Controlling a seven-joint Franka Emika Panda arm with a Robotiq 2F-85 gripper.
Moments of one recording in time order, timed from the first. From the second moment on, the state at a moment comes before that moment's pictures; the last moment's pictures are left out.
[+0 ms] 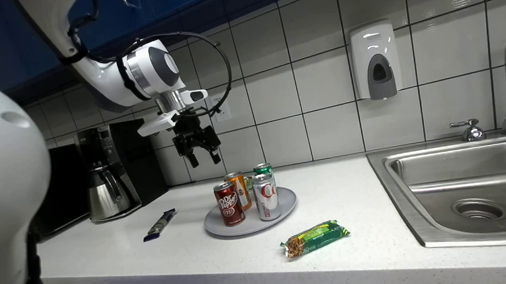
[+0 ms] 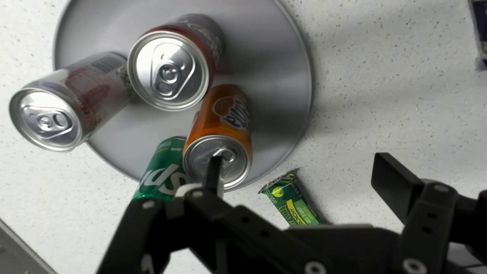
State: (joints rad) arm 0.14 -0.02 0.09 -2.33 -0.20 2.46 0.57
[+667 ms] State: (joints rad) arm 0.13 -0.01 0.09 -2.33 -0.20 2.46 0.57
